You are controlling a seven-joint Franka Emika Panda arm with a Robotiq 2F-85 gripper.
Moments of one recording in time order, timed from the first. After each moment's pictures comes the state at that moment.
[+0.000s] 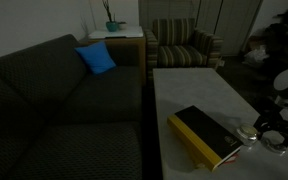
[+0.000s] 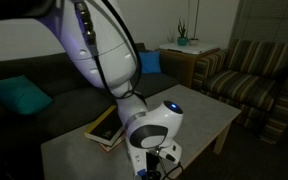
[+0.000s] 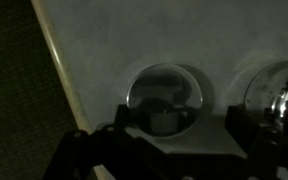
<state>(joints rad) -0.26 1.47 0.03 -1.35 0.16 2.58 0.09</state>
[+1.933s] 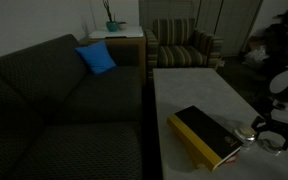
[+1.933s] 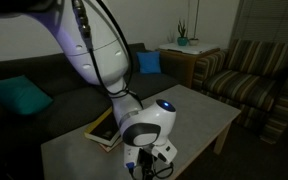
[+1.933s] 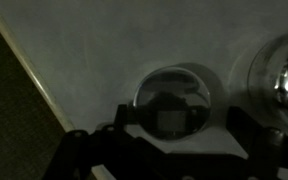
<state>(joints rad) -0.19 1.46 -0.01 -1.39 0.26 2.63 0.28</state>
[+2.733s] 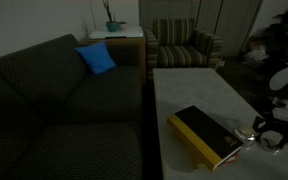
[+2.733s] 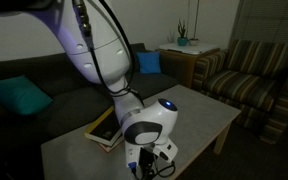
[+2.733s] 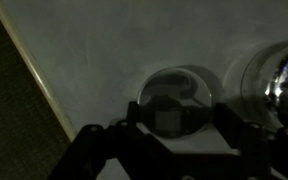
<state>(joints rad) -0.20 1.46 0.00 -1.38 0.25 2.60 0.22</state>
